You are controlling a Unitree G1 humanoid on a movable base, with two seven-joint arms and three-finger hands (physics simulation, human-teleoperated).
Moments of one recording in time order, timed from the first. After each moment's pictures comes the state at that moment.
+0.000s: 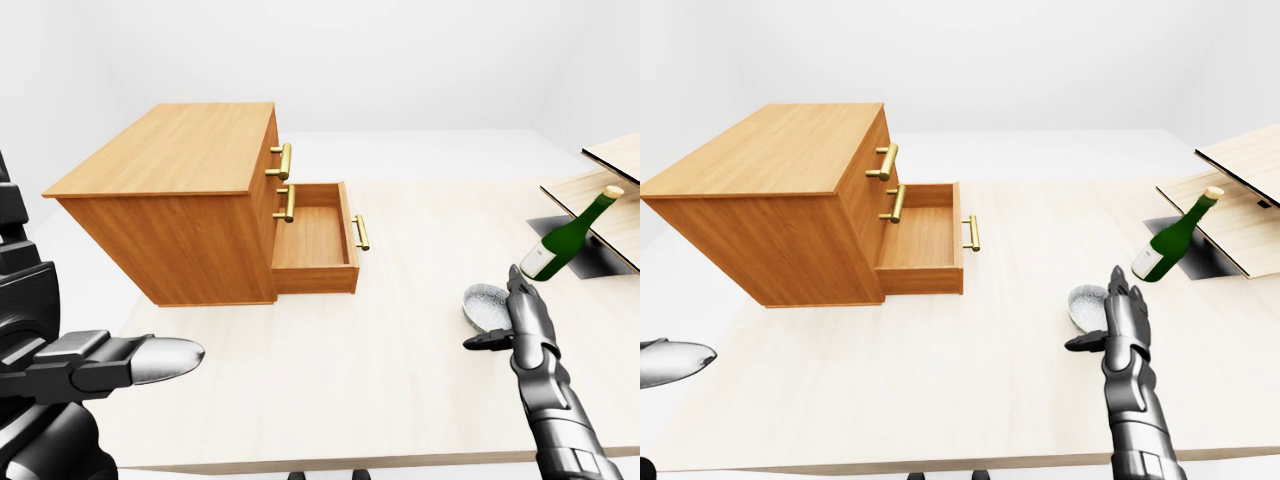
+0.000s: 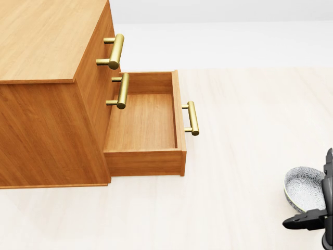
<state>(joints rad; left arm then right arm) -0.04 0.16 0.47 -1.01 -0.41 0.09 -0.09 -0.16 -0.39 -0.27 0.48 -0.59 0.09 -0.12</state>
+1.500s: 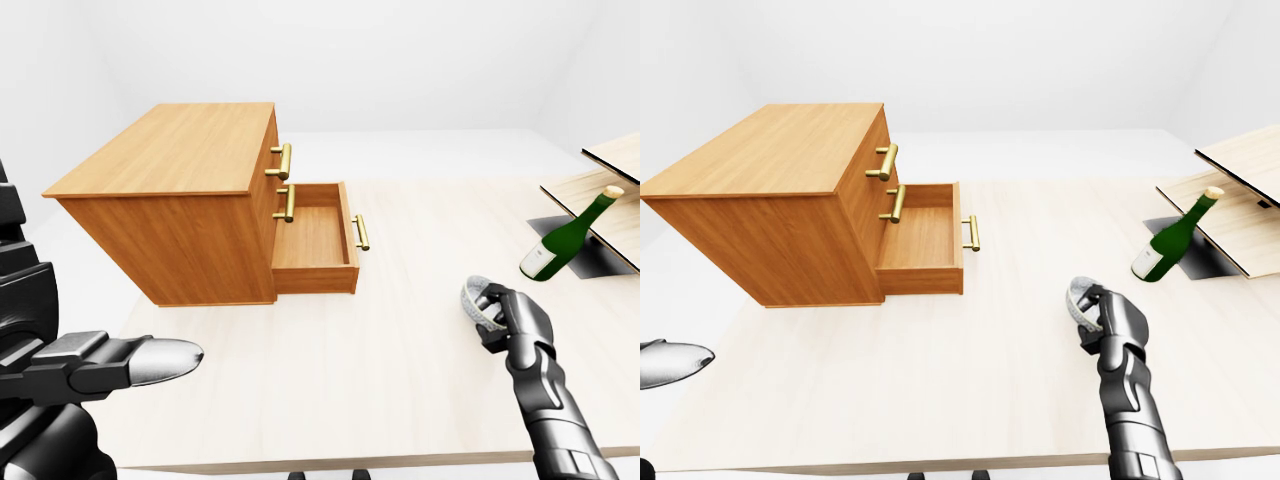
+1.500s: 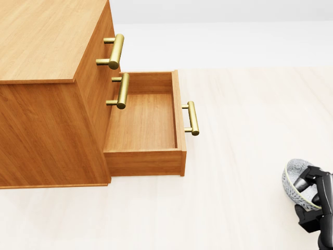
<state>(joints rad) -0.04 0.16 0.48 -1.02 -0.41 0.09 -0.08 -0.15 -0.38 -0.25 0.47 -0.67 0.09 -0.15</state>
